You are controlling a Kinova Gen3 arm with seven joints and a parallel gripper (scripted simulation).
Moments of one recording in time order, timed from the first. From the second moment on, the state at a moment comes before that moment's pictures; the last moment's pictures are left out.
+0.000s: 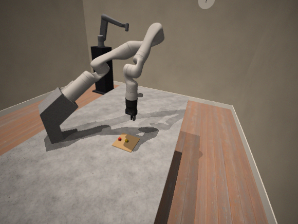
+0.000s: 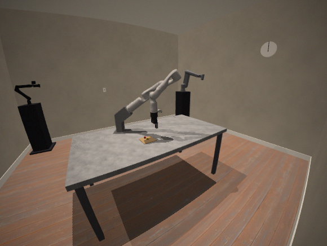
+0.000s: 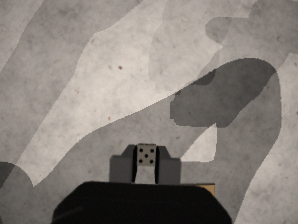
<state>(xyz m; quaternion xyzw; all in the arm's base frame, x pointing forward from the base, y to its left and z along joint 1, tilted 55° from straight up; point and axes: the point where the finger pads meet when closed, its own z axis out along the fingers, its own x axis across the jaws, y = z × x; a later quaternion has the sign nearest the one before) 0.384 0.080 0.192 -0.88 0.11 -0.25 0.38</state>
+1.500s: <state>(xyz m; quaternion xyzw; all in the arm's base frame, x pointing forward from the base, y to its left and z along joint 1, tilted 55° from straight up) 0.366 0.085 0.179 -0.82 -0.34 -0.40 0.20</state>
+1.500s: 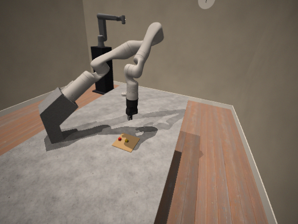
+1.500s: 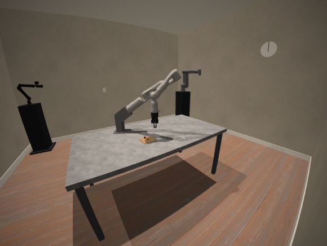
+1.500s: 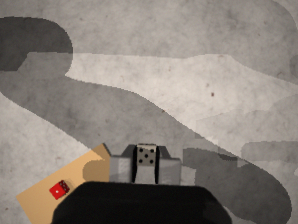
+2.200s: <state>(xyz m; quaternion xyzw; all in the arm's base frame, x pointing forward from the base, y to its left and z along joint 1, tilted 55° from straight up) 0.364 0.080 0.170 -0.69 -0.56 -0.44 0.08</state>
